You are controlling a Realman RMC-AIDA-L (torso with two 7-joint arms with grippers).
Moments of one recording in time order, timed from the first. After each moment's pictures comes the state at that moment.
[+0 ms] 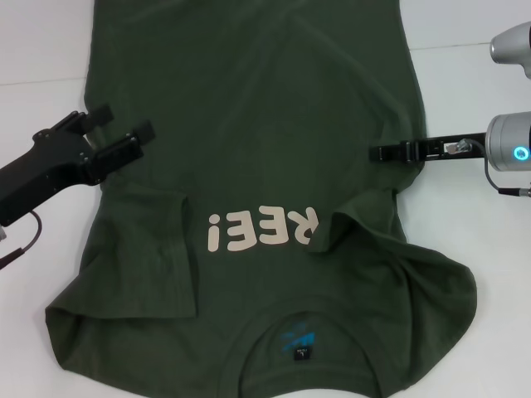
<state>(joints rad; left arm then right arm) -0.37 -2.15 -2.26 -0.69 -1.67 1.31 -1.35 0.64 2.03 -0.72 -0.61 -2.26 -1.04 2.07</state>
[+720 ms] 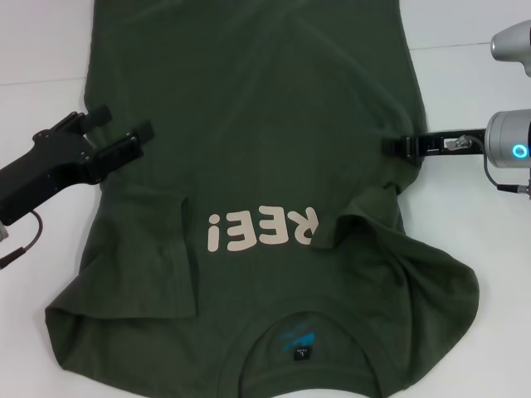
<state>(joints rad) -0.37 -2.16 -2.26 -0.69 -1.67 1.28 -1.34 0.64 2.04 -0.71 -0.62 -2.25 -1.01 2.05</state>
